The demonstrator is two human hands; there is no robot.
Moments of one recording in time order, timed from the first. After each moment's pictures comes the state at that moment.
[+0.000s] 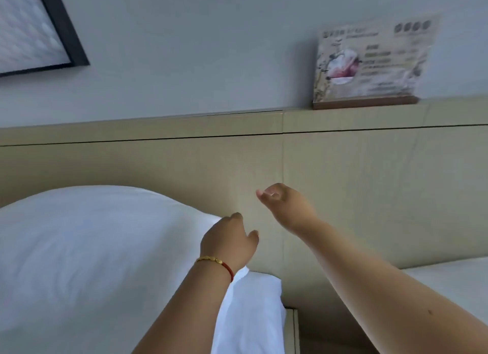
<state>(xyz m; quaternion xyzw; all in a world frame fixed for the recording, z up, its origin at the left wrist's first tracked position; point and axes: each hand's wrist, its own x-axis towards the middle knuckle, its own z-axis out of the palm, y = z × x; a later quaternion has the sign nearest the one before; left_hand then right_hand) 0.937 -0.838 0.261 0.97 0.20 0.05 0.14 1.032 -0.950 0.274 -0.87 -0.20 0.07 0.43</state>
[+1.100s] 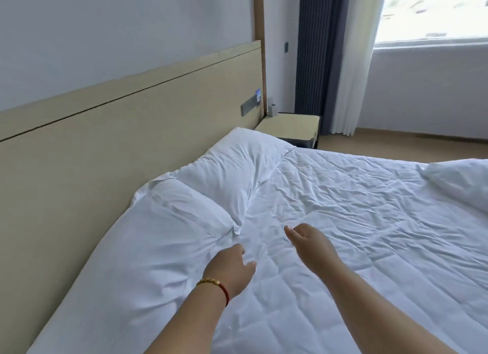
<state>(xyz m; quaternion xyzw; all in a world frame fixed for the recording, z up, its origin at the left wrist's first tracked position) 0.837 -1.511 0.156 0.89 -0.38 -0.23 0.15 0.707 -1.650 0.152 -0.77 0.46 -0.14 0.42</state>
